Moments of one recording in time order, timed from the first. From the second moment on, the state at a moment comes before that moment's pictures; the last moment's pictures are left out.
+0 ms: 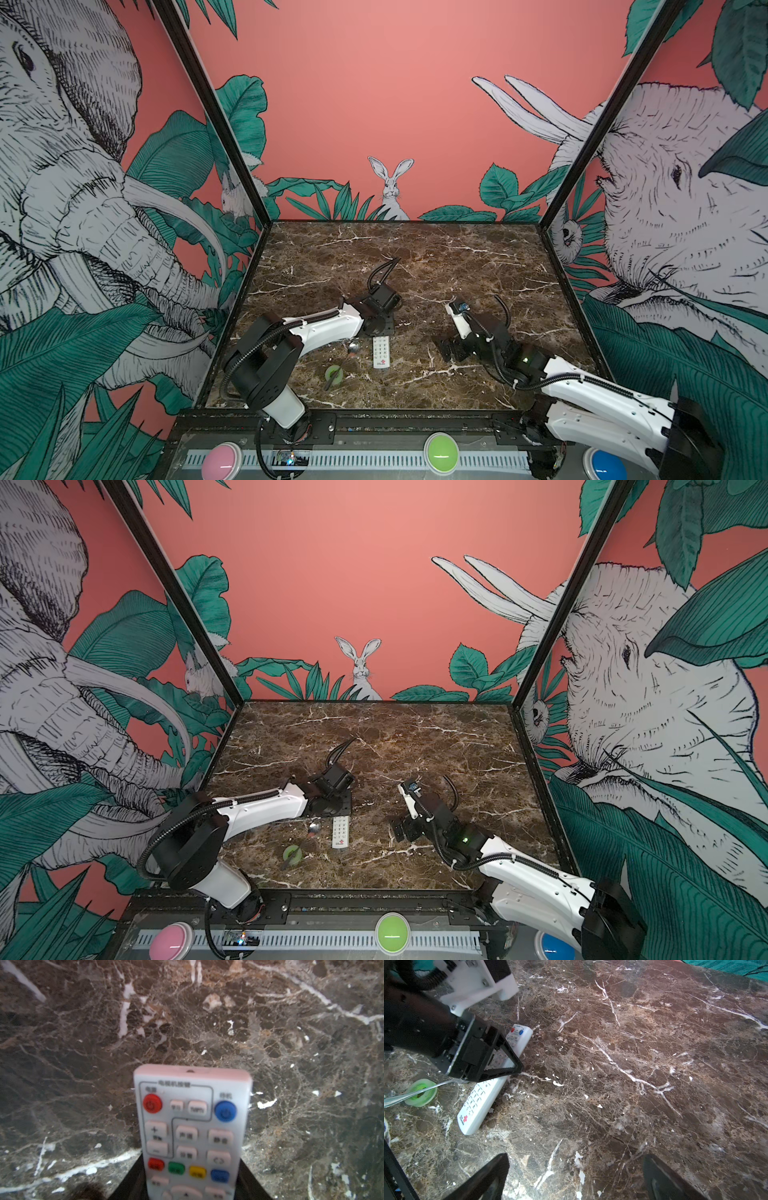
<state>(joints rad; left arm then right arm) -0.79 1.59 0.90 -0.48 -0.12 -0.78 0.86 0.94 0.50 -0.18 0.12 0.21</state>
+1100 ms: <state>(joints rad) -0.80 1.68 0.94 -0.50 -0.13 -0.82 0.82 0.91 0.44 -0.12 0.07 0.21</state>
